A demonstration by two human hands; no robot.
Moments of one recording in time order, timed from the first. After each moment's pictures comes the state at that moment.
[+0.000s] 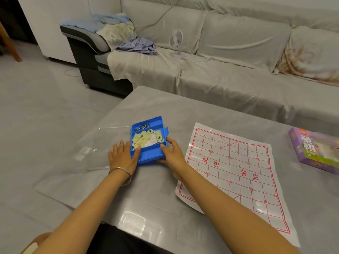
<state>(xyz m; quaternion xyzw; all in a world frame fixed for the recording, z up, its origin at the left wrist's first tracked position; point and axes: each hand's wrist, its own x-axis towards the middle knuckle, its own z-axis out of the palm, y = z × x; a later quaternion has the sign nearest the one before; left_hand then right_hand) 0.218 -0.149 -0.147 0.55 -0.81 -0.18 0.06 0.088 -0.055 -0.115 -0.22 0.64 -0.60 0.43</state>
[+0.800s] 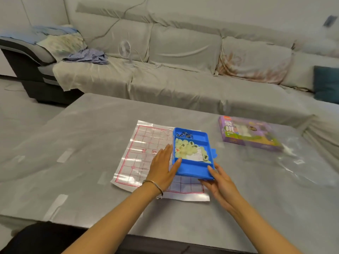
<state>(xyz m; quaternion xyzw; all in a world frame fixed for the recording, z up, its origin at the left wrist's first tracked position) 0.065 0.104 -0.091 0.24 -0.86 -0.43 0.17 -0.038 0.263 -0.089 -0.05 0.54 -0.76 0.36</state>
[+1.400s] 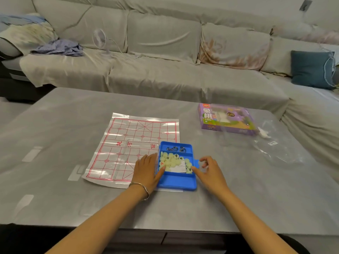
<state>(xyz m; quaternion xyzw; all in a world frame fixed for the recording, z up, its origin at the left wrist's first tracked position) 0.043 0.134 -0.147 0.25 -0.94 -0.22 0.06 -0.077 0.319 -0.118 -0.21 0.90 -0.38 0.11</state>
